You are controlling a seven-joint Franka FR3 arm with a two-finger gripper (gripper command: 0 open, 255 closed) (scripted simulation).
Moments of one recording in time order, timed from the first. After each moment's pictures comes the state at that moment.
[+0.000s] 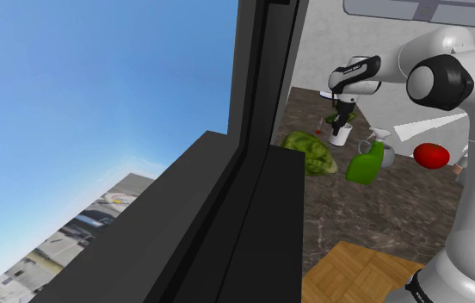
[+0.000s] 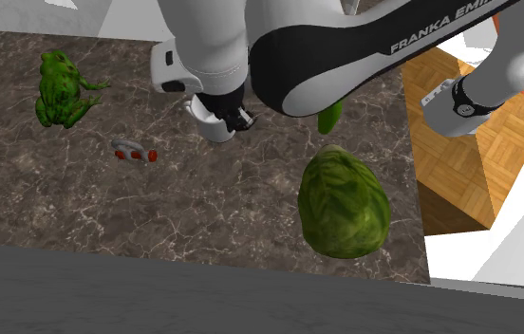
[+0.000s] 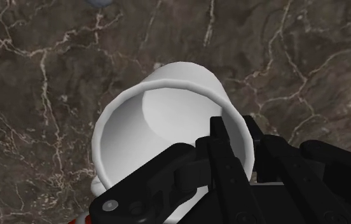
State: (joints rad) arm -0.26 0.46 -0.44 -1.60 0.15 2.05 -0.77
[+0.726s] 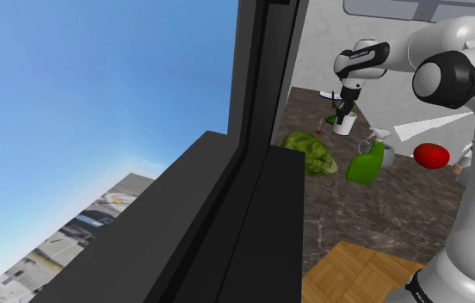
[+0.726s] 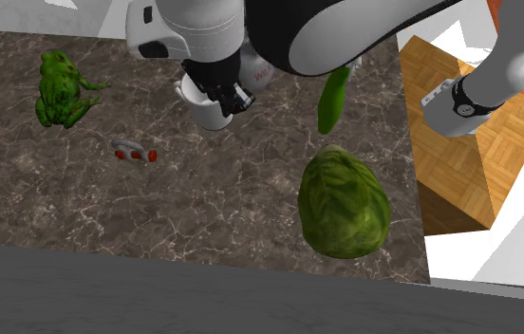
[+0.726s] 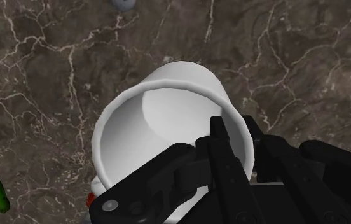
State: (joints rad) arm -0.26 0.42 -0.45 -1.50 0.13 1.91 -0.77
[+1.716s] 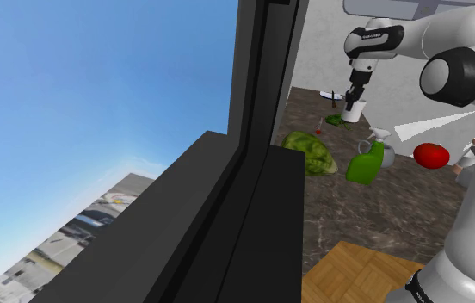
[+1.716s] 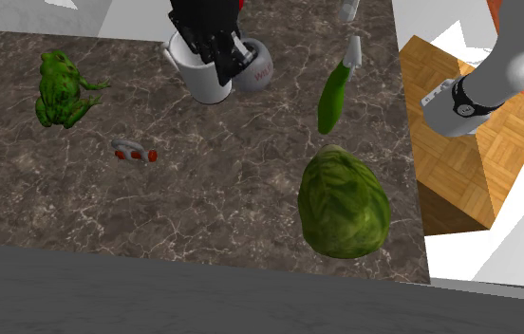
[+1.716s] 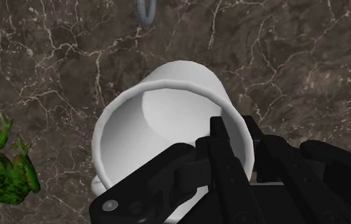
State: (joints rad) arm -0.28 0.39 -0.46 -1.37 0.11 1.75 -0.78
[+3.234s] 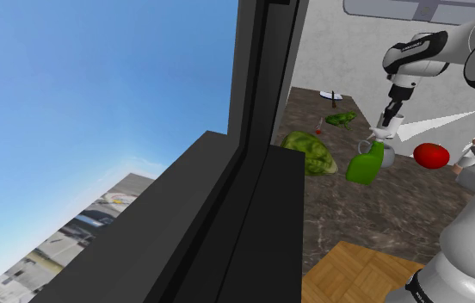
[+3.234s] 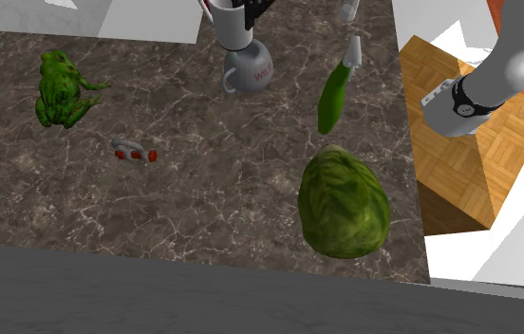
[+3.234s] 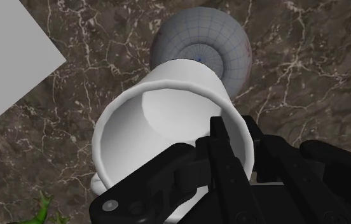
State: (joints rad) arm -0.38 0.20 -0.55 -1.71 0.06 1.93 -0.99
